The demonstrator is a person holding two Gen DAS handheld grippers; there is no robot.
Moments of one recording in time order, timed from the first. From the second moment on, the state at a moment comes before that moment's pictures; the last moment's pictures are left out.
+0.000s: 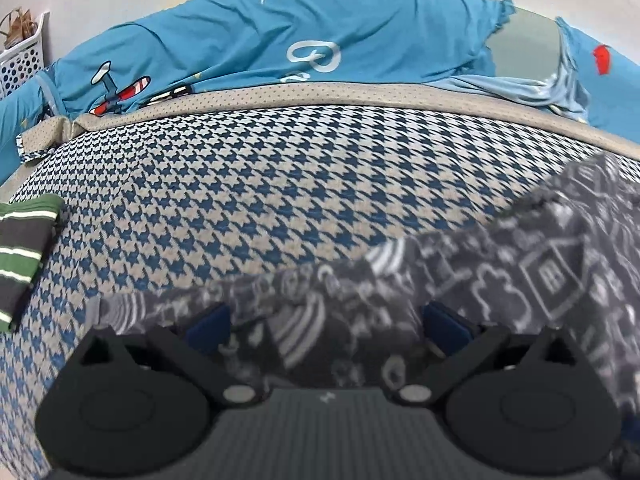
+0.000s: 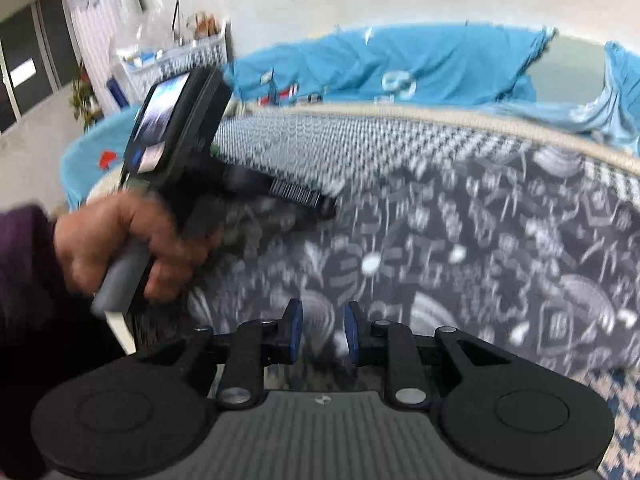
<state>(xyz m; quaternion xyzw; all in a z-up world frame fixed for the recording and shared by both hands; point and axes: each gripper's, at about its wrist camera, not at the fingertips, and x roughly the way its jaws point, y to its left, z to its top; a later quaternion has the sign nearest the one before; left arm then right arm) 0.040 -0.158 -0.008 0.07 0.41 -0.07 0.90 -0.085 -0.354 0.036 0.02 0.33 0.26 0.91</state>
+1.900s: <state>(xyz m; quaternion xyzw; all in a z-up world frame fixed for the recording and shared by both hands) -0.007 -0.120 -0.004 0.06 0.43 -0.09 0.90 -0.014 -0.334 0.026 0.05 0.34 0.14 0.93</state>
